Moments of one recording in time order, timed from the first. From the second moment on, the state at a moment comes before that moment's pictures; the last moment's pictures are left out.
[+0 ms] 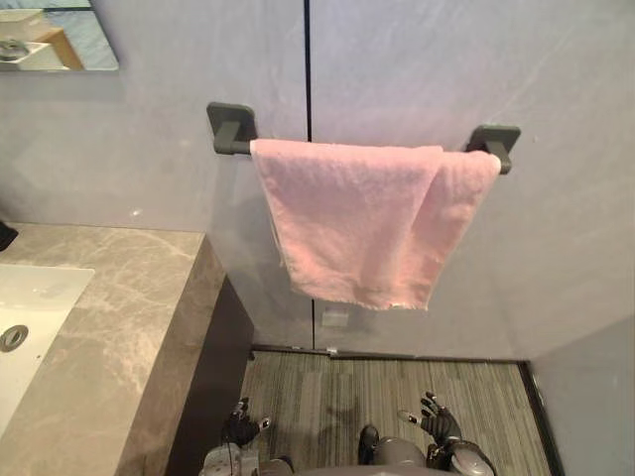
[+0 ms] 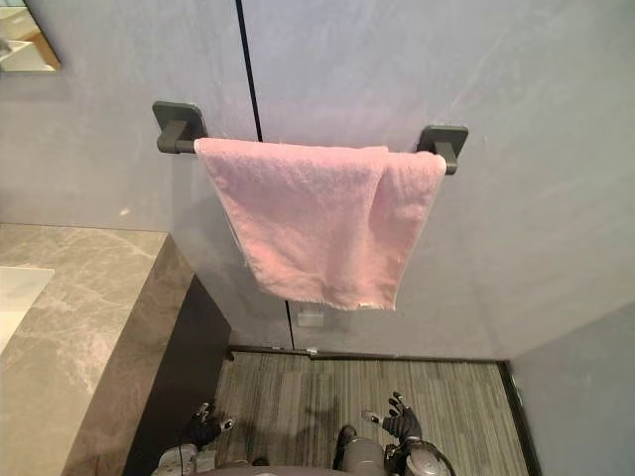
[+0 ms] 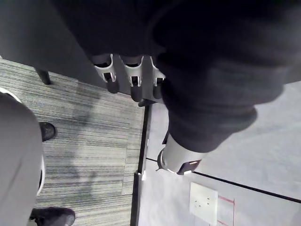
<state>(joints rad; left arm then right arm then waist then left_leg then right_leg) 0.17 0.09 0.01 0.86 -0.07 -0.14 0.07 0.13 -0.05 -0.07 0.84 0.10 -0.11 0.02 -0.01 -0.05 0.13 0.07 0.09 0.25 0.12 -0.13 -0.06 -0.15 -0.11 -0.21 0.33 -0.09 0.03</state>
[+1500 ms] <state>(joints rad) 0.11 0.07 -0.03 0.96 -0.03 -0.12 0.09 0.07 -0.07 -0.08 0.93 0.01 -0.10 -0.04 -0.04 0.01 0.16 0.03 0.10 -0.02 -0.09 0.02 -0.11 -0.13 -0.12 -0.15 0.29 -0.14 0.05</state>
